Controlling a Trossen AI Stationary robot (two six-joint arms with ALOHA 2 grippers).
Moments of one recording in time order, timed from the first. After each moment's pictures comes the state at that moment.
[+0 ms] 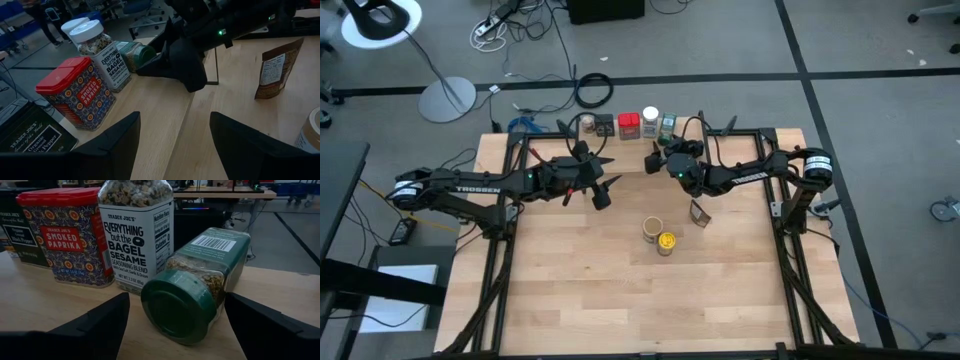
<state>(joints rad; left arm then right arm) 0.16 1.18 0.74 0.11 -0.34 0.15 -0.23 1.75 0.91 0.51 0.94 0.35</state>
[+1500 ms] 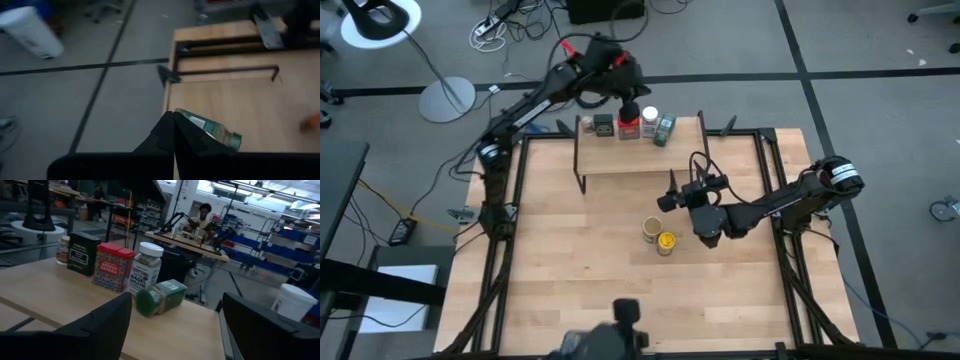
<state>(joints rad) 0.66 1.95 2.16 -0.75 0.29 0.47 0.27 1.55 0.91 0.52 1.57 -0.10</state>
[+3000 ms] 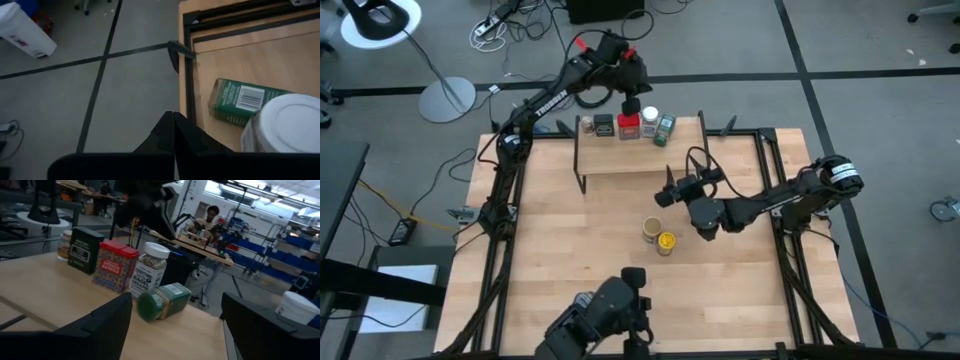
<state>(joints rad) 0.76 2.18 2.32 -0.78 0.37 0.66 0.21 1.56 0.91 0.54 1.48 -0.17</state>
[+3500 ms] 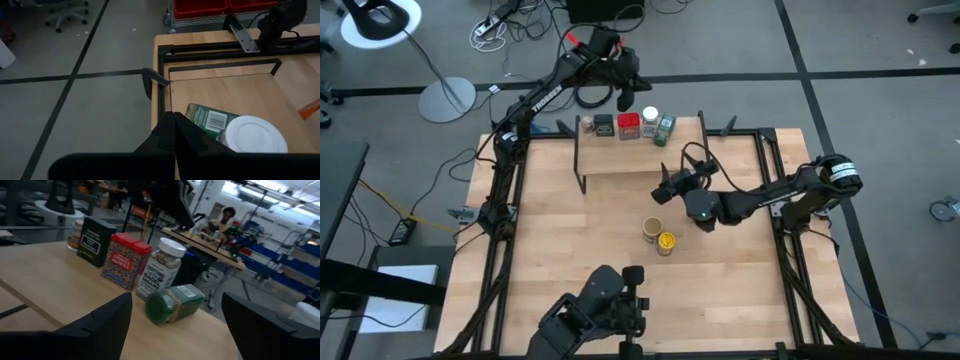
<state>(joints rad) 0.82 2.18 2.32 -0.75 0.64 0.55 0.14 1.56 0.91 0.47 1.33 -0.17</state>
